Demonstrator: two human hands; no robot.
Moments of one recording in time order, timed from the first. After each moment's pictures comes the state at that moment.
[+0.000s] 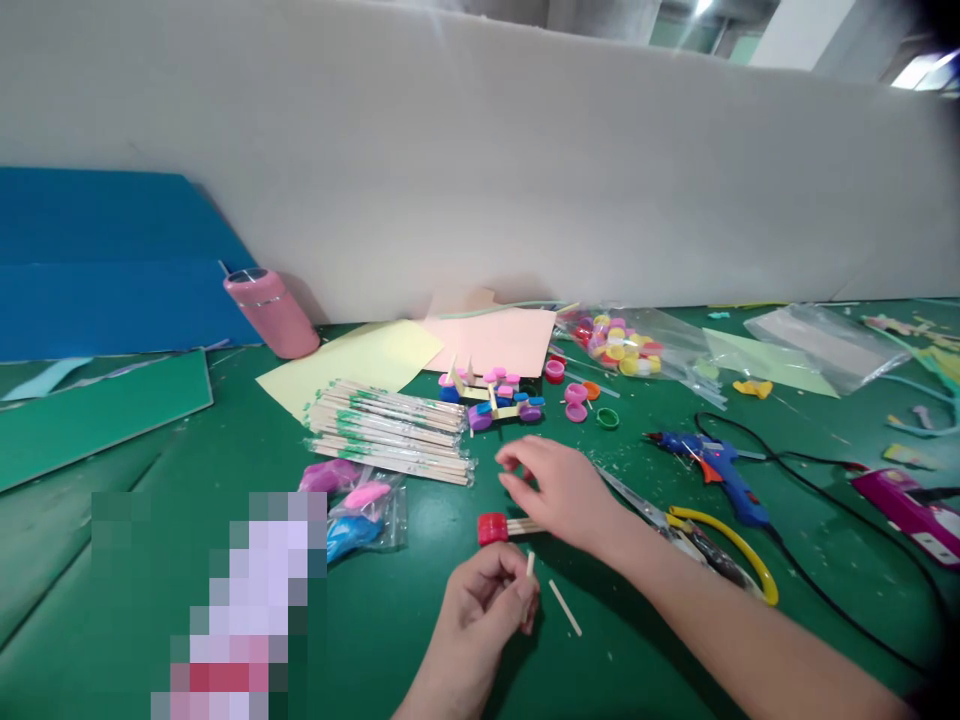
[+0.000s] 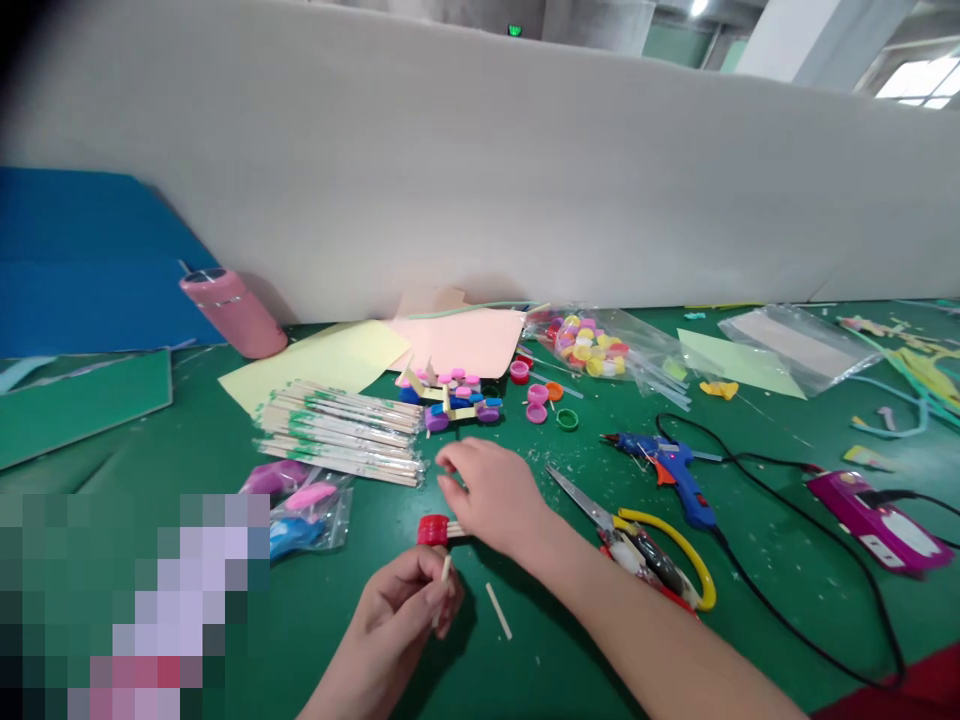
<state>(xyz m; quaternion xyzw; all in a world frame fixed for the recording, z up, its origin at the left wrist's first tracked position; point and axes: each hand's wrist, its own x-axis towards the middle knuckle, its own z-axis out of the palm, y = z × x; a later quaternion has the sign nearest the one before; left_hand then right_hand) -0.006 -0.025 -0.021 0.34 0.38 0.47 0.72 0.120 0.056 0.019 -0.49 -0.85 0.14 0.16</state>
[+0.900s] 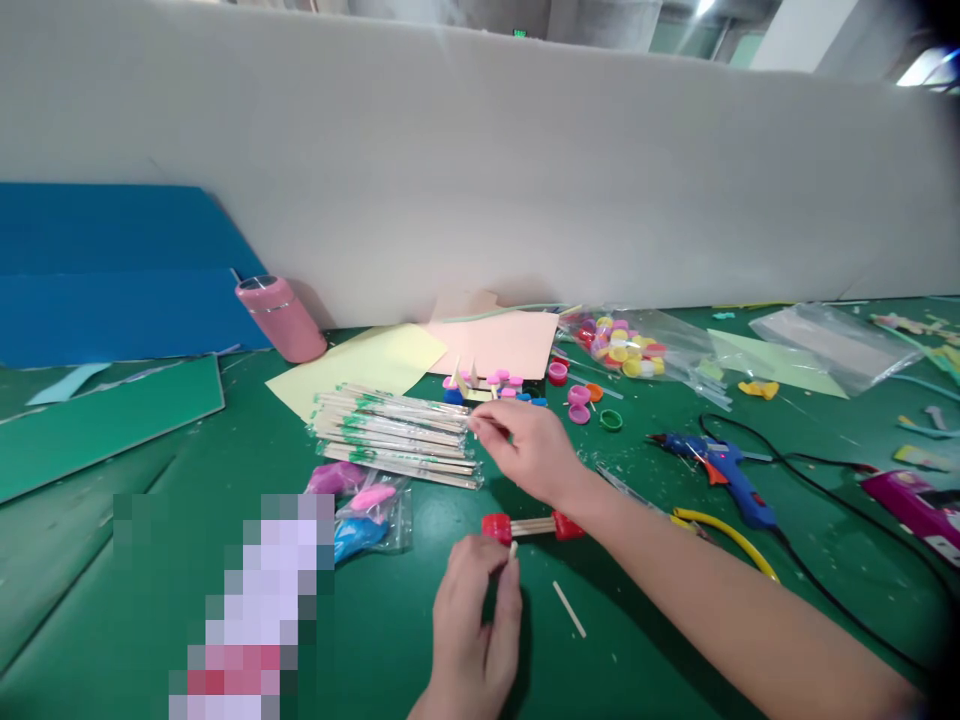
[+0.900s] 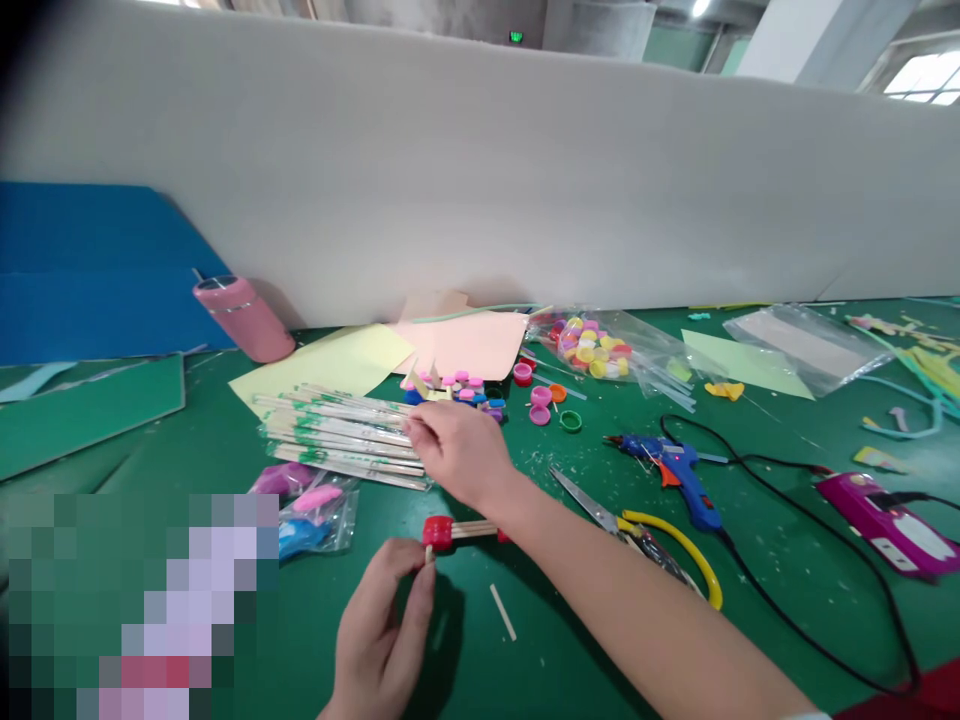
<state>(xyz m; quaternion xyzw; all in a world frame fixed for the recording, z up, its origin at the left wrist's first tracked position) -0.005 -0.030 -0.015 0.55 0.50 0.58 0.35 0.093 0.089 0.034 -0.46 -0.83 0.13 0.27</state>
